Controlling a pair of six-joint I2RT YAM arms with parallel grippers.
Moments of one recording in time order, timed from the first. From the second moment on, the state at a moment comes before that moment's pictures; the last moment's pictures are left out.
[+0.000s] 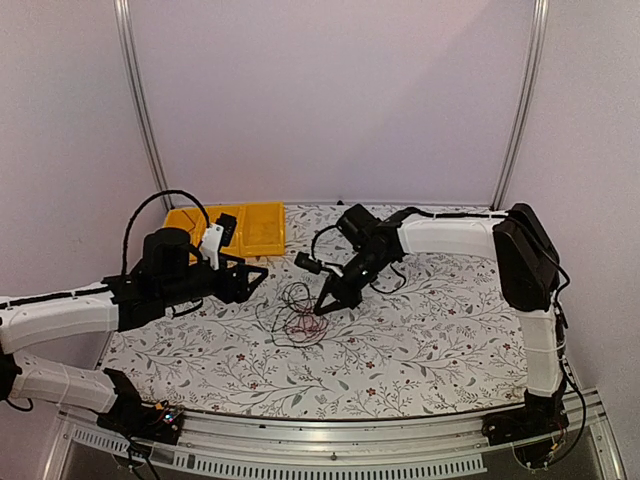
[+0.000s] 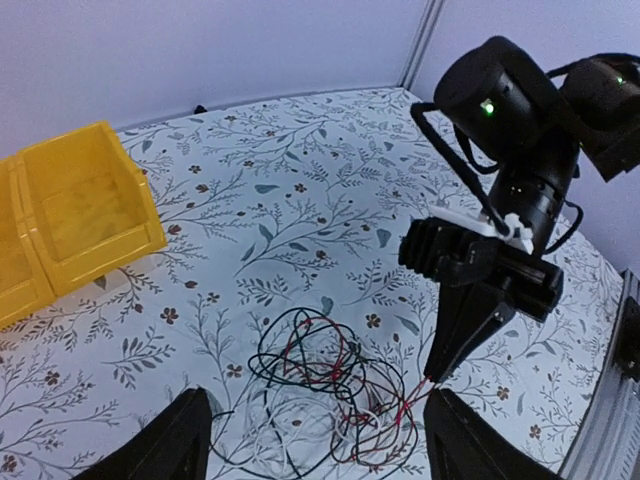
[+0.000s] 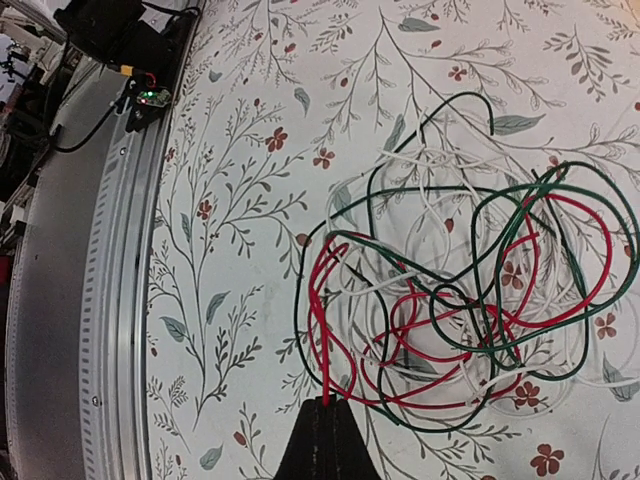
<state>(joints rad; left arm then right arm) -0.68 1.07 0.59 0.10 0.02 -0.26 0.81 2.17 1.66 -0.65 -0.77 -0.41</state>
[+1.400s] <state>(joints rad) -0.81 1.91 0.67 1.00 0.43 -0.23 0.69 1.78 2.51 -0.35 -0.45 -0.34</state>
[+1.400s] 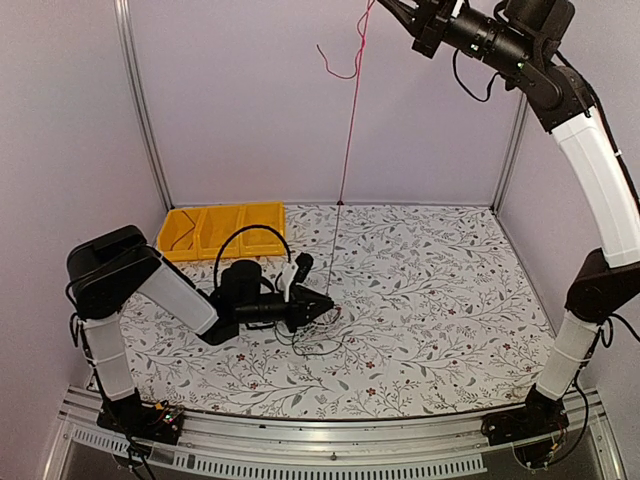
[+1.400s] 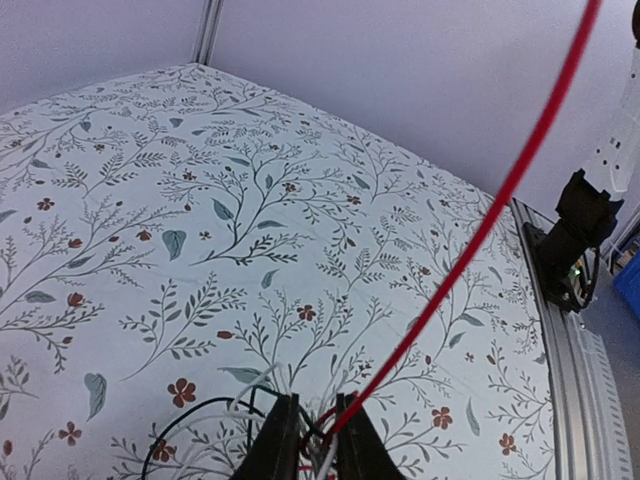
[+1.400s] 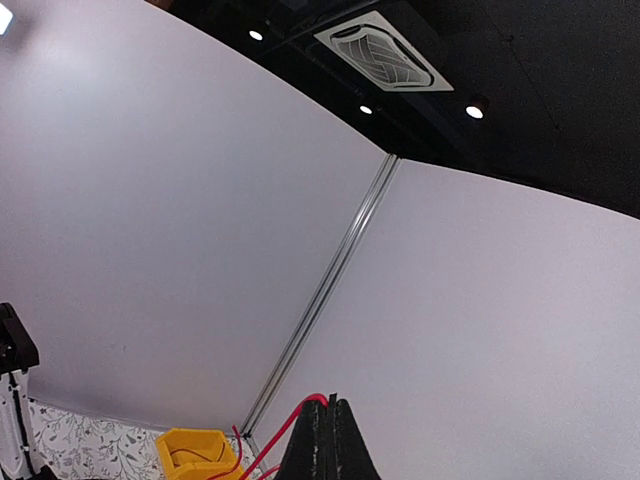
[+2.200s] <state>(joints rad) -0.81 1.70 0.58 0.68 0.33 -0.14 0.31 1.42 1.79 -0.13 -0.21 -0.44</state>
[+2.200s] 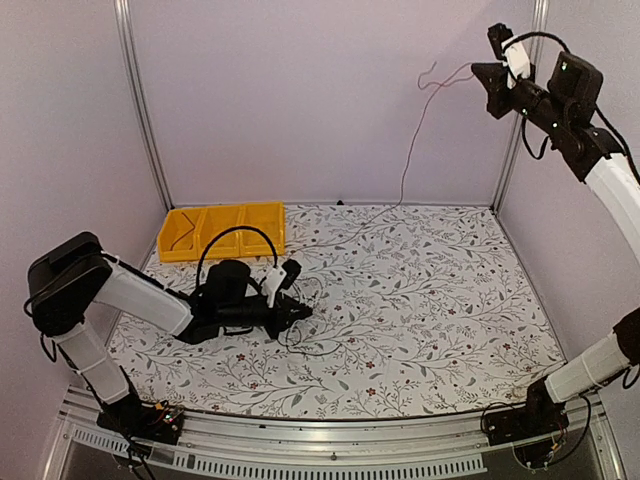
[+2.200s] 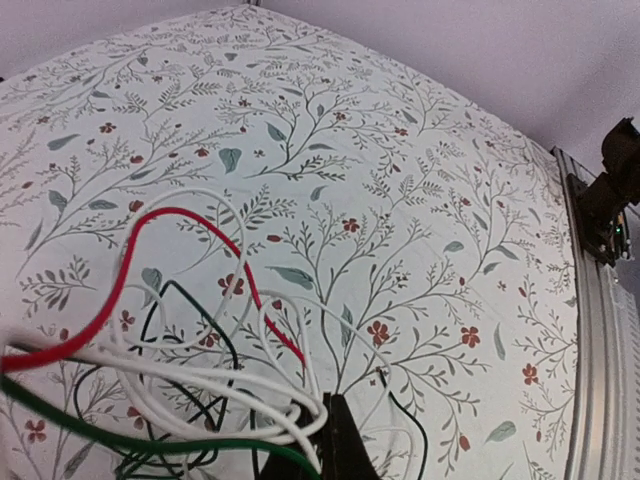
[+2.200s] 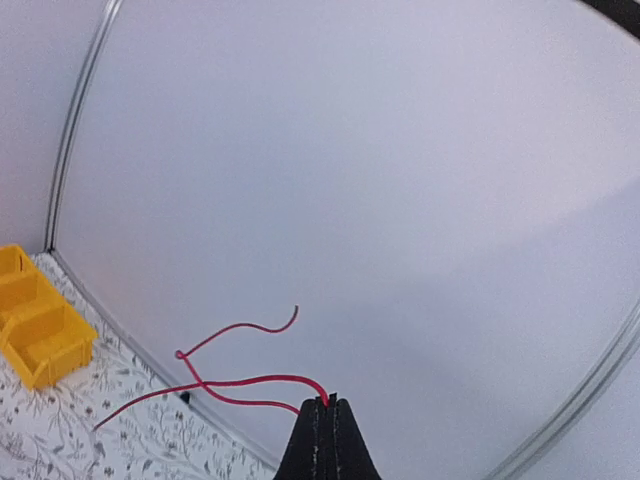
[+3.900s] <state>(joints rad) -0.82 1.51 0.67 0.25 0.47 0.11 0.66 1.86 1.29 -0.26 -0.74 -0.46</state>
